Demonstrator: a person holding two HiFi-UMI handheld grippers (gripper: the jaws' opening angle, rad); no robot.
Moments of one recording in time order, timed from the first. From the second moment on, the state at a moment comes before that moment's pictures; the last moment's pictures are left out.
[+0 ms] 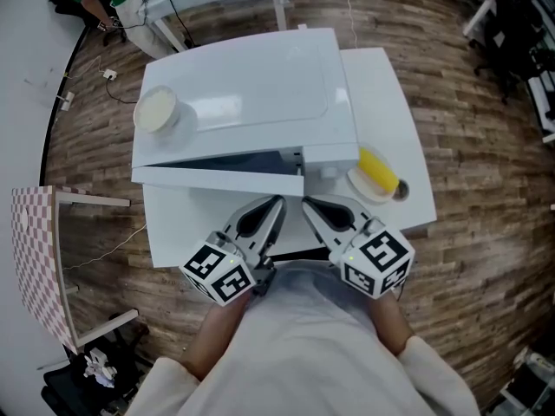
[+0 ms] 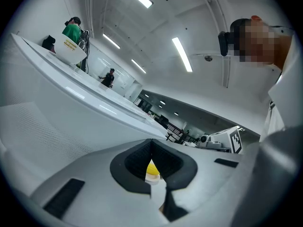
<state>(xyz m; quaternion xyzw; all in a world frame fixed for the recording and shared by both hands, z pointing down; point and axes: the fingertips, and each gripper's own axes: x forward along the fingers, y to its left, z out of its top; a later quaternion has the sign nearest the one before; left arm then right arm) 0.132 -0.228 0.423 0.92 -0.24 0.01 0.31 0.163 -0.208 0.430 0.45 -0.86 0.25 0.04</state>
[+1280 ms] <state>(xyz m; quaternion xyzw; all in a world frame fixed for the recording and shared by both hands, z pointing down) 0.131 -0.258 0.428 0.92 -0.23 0.01 0.32 0.169 -0.241 0.438 0.48 -0.84 0.27 0.03</state>
